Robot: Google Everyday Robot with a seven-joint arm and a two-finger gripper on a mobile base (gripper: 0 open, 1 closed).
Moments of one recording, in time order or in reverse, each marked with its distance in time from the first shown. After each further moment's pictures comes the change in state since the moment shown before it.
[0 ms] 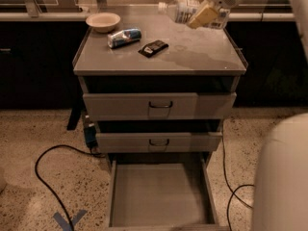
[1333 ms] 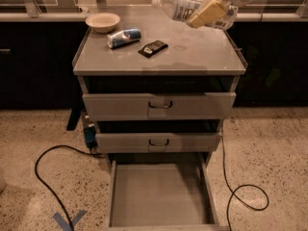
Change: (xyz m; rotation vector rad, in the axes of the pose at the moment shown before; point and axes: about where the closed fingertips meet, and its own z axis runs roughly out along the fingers) arm -0.057 0.054 -0.078 0.030 -0.079 -0.025
